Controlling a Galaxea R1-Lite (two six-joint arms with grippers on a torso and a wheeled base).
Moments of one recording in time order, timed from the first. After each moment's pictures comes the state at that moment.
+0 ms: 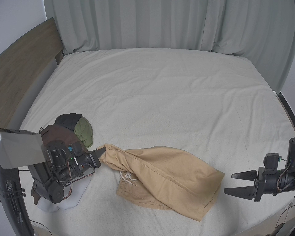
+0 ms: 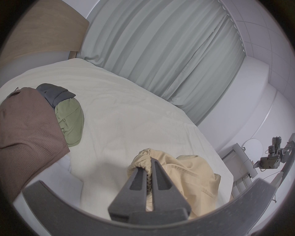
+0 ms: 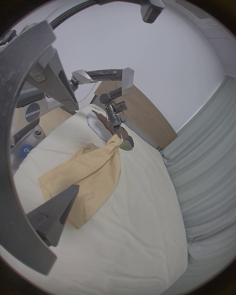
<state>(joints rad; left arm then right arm) -0.21 2.20 -0.46 -1.55 -0.31 -0.39 0.28 1.27 -0.28 -0.50 0.63 0.15</state>
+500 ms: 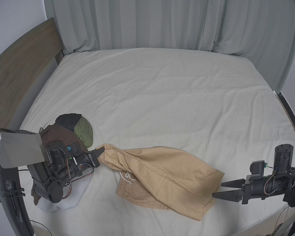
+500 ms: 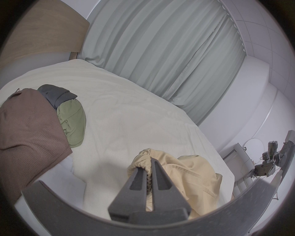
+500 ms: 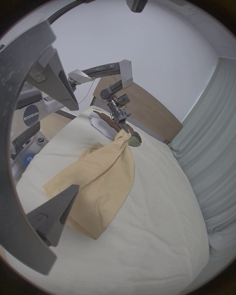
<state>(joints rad) -0.20 2.20 -0.46 -1.55 -0.31 -0.38 0.31 1.48 -0.20 -0.72 0.63 0.26</state>
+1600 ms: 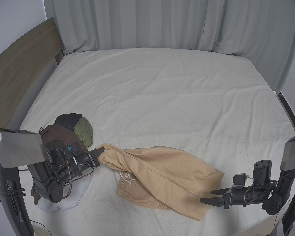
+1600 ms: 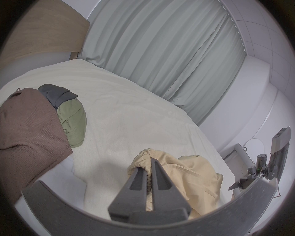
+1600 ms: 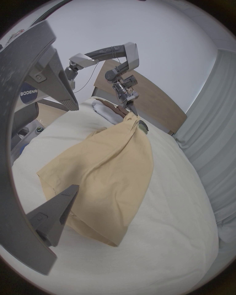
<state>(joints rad) -0.20 2.21 -0.47 -1.55 -0.31 -0.38 0.29 2.01 -0.03 -1.37 0.61 0.27</state>
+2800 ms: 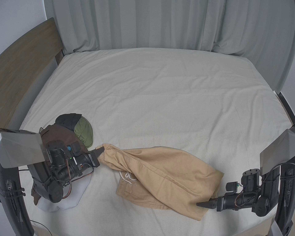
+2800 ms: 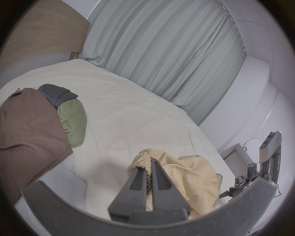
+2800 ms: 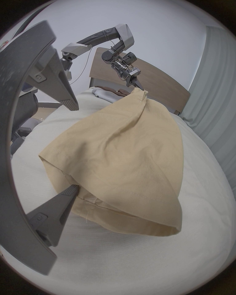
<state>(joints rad) -0.19 2.21 -0.47 -1.55 -0.31 -0.38 0.25 2.33 -0.04 -1.54 0.57 0.34</state>
